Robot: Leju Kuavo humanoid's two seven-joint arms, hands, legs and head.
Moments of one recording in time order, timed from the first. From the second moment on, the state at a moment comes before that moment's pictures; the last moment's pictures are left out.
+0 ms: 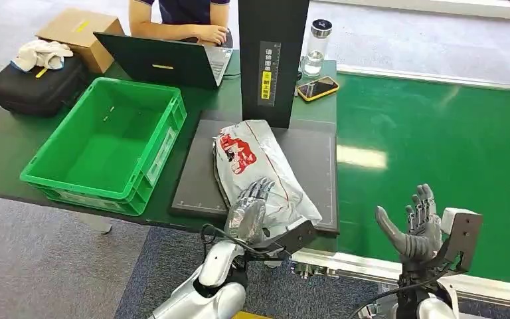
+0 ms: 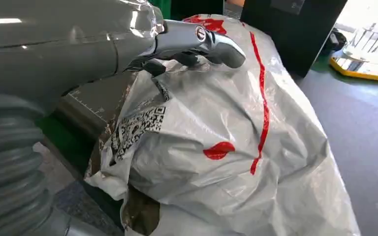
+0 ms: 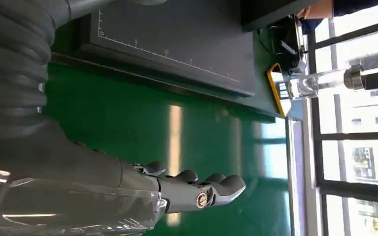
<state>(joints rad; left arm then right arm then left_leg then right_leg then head) -0.32 -0.23 -0.86 -0.71 -1.02 0.27 0.05 0.04 0.05 -0.23 -1.51 0.10 -0.17 -0.31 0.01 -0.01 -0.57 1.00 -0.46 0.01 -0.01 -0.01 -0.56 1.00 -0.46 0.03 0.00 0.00</state>
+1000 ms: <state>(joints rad) -0.34 -0.24 -0.87 -0.60 -1.04 0.28 0.03 0.05 0.05 -0.23 -1.51 0.09 -0.18 -0.31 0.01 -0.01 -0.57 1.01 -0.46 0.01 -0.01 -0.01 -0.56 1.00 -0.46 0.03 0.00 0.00</state>
